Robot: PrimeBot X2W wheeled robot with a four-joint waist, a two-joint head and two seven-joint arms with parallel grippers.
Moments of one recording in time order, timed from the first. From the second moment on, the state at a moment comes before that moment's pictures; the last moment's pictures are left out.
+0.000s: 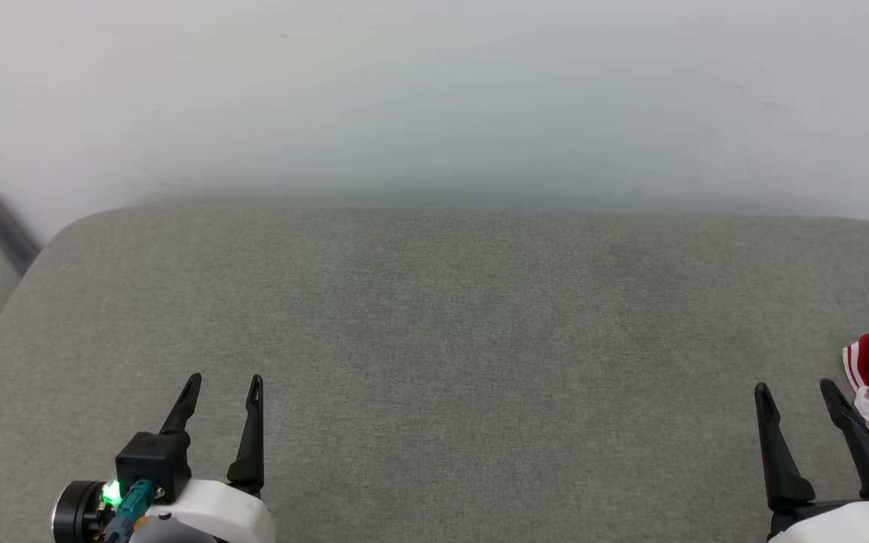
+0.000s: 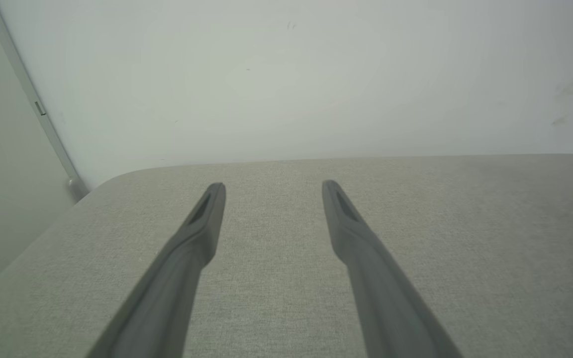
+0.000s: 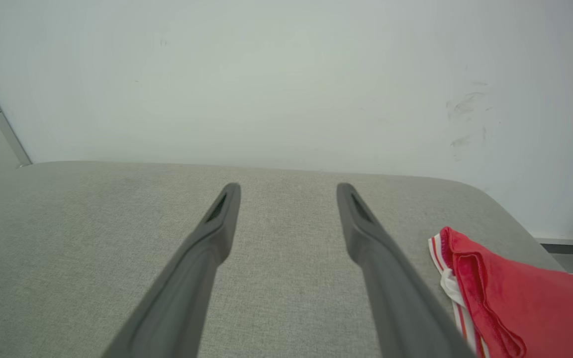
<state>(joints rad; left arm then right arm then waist) -0.07 0.47 -0.45 0.10 -0.53 0.29 -0.26 0.19 -0.05 -0.11 -0.24 0.10 0.13 0.05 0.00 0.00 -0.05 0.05</state>
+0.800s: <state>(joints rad) -0.04 0.38 -0.40 0.15 -0.65 0.23 -0.22 0.19 -0.05 -0.10 -0.15 0.28 0.13 0.05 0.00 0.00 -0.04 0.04</state>
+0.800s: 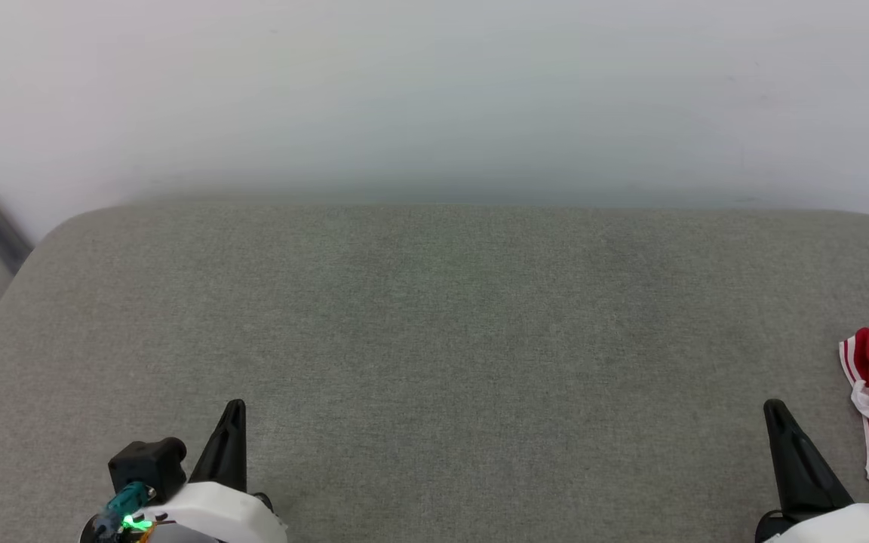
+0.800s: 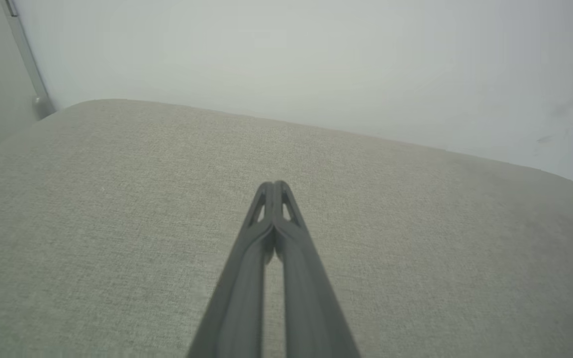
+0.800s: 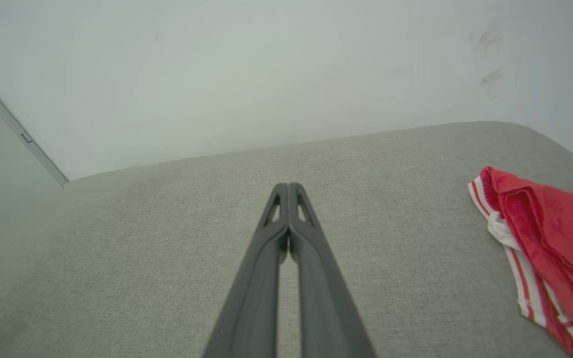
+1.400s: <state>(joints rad) -0.05 0.31 -0.29 0.18 -0.88 0.15 -0.15 0.12 -0.06 -0.09 -0.06 0.60 0.13 0.05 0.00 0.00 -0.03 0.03</state>
